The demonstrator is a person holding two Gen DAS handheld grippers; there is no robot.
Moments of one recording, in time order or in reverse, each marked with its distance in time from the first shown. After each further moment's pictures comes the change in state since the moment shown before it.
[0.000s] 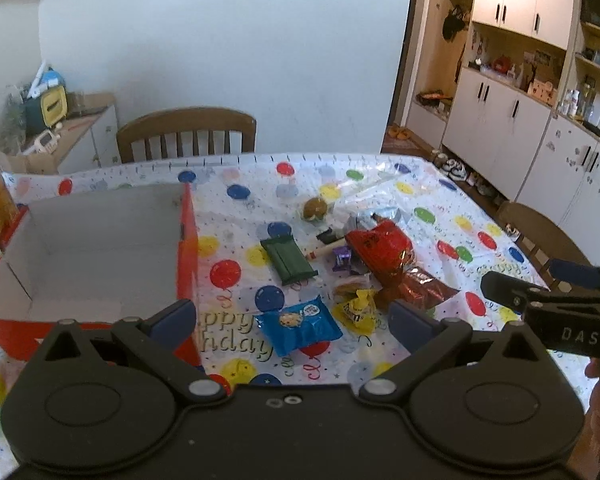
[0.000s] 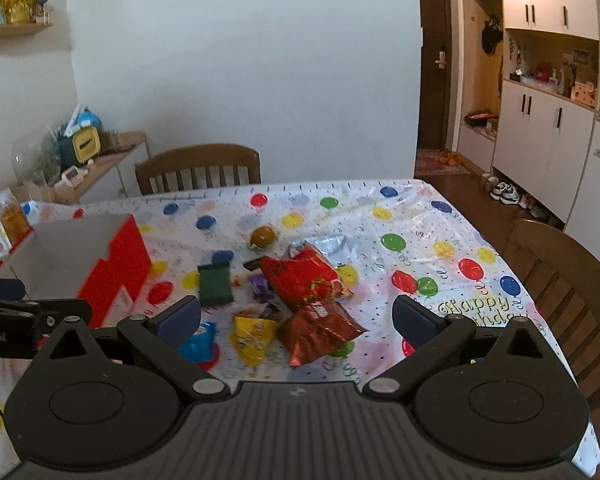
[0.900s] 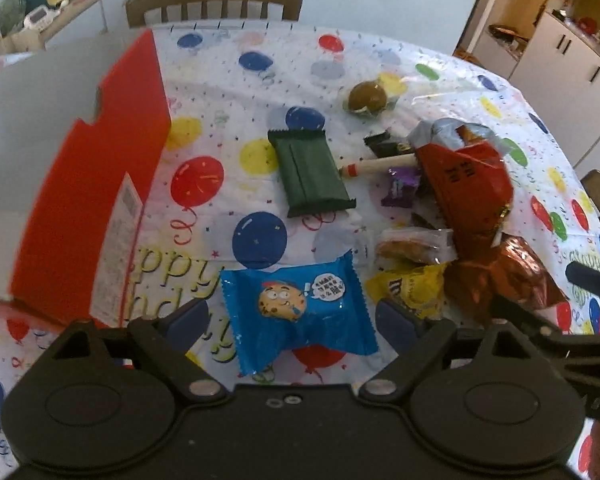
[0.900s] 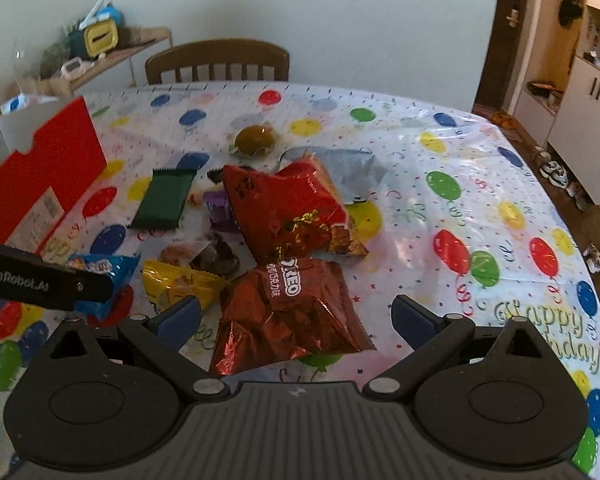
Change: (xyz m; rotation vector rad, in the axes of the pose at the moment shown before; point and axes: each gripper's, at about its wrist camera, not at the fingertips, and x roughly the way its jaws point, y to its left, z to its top) left arm 0.173 -0.004 -0.007 -0.174 0.335 0.100; right arm 0.166 -0.031 -0.021 -0.180 0.246 0.103
